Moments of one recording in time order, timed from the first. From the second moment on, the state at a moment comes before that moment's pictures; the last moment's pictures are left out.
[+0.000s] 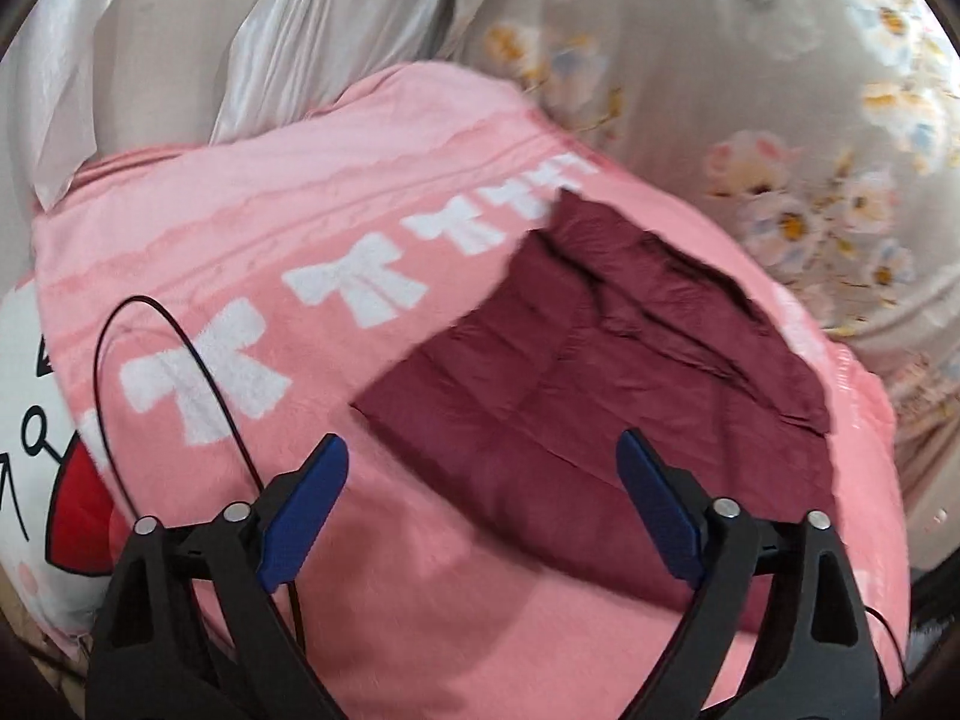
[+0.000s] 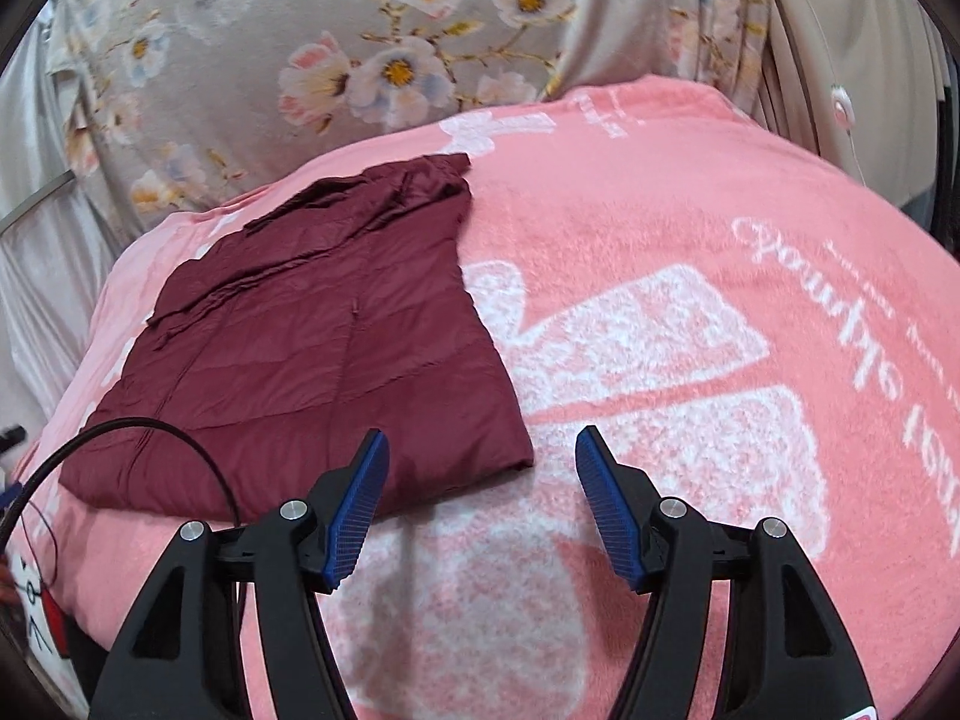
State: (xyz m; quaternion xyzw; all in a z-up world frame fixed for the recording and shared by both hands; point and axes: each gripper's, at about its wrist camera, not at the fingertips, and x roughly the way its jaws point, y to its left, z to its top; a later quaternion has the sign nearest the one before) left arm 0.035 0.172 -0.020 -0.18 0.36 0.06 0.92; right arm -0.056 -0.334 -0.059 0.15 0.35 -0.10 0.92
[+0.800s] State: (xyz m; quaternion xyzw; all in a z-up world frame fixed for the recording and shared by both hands) left arm -0.066 0.223 0.110 -0.25 0.24 -0.17 0.92; right arm -0.196 -0.300 0.111 0.04 0.11 -0.02 0.99
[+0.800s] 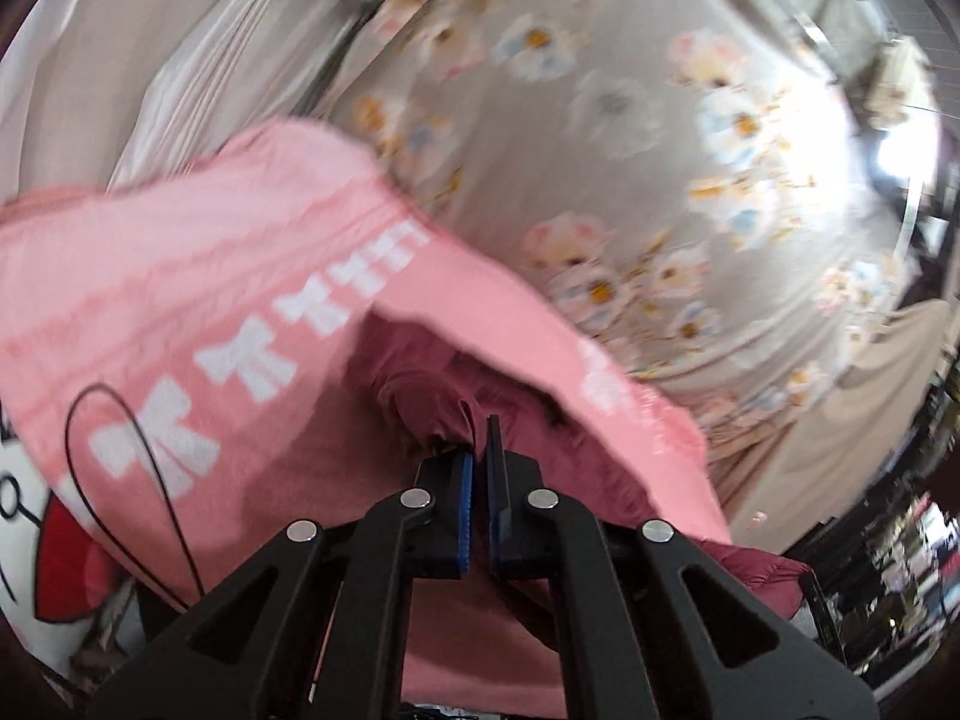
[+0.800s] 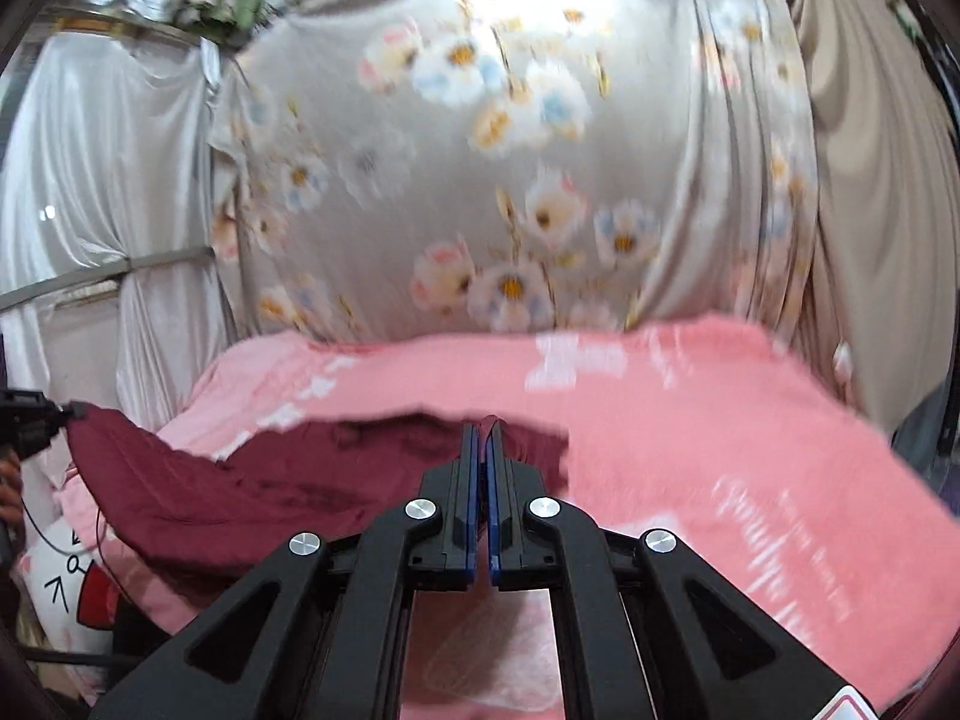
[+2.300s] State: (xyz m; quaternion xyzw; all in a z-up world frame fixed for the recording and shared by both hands) left arm 0.240 0.122 -0.077 -0.08 0.43 0.05 0.90; right arm 0.130 -0.346 -0.074 0.12 0.38 -0.15 0.91
